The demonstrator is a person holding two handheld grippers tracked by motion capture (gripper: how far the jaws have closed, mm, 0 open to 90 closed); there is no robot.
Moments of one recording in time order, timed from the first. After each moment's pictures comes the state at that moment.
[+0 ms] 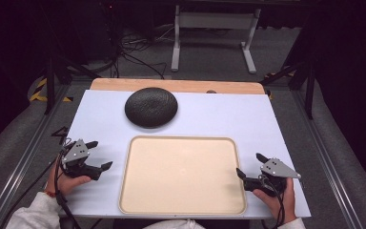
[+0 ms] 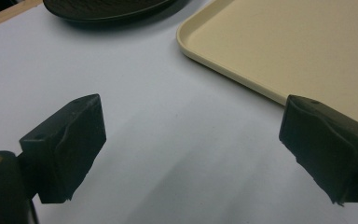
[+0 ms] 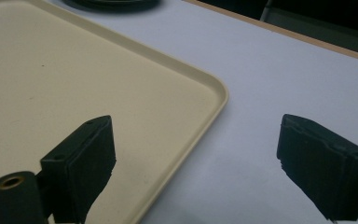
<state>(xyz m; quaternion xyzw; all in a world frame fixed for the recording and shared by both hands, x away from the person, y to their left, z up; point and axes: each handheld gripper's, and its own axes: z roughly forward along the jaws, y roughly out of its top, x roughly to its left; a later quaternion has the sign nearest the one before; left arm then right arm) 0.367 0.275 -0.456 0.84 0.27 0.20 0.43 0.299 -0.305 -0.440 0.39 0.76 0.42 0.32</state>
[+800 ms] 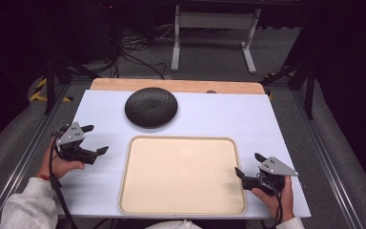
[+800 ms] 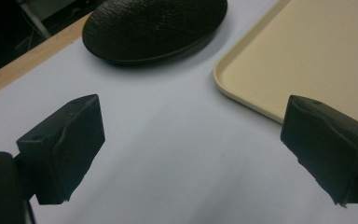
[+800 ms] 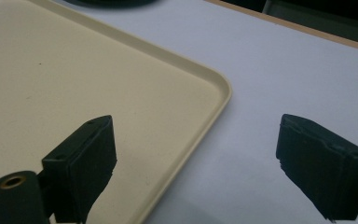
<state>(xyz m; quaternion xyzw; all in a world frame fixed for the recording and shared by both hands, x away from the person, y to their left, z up) 0.410 0.284 -0.410 0.84 0.25 0.24 0.41 0.304 -0.302 -0.443 0.40 0.76 0.42 0.30</state>
